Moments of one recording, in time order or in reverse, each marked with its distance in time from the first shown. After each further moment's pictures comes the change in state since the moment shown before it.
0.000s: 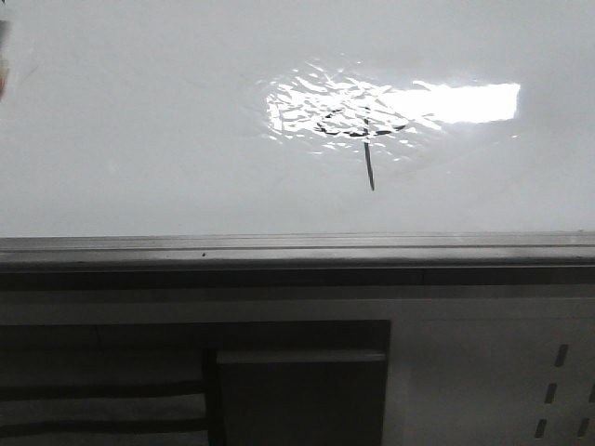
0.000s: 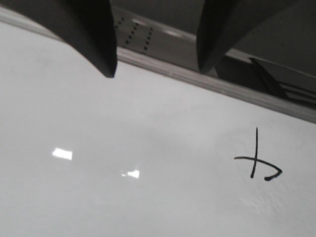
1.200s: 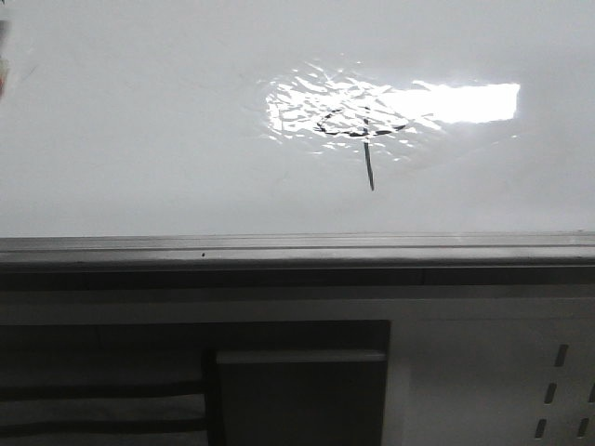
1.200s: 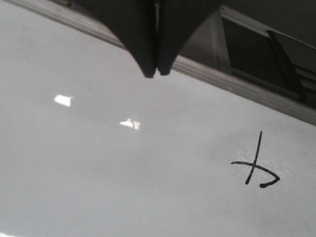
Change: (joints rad) left arm 0.160 -0.573 0.714 -0.070 -0.496 -0.004; right arm 0.000 -0.187 0.343 -0.097 -0.316 0.013
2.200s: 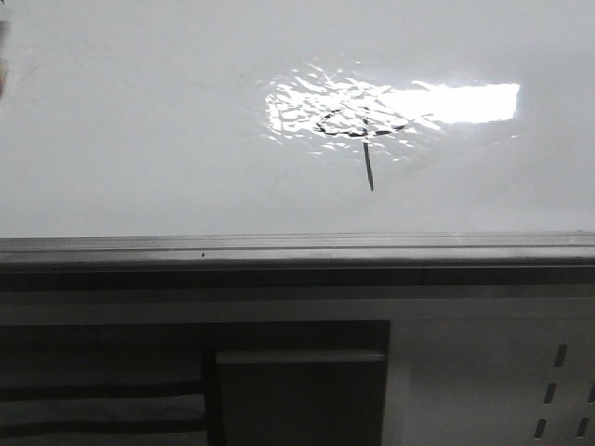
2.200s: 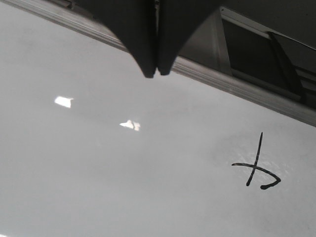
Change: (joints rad) left arm 0.006 -0.062 0.089 -0.021 -0.212 -0.006; right arm 0.000 0.000 0.000 0.000 0.005 0.001
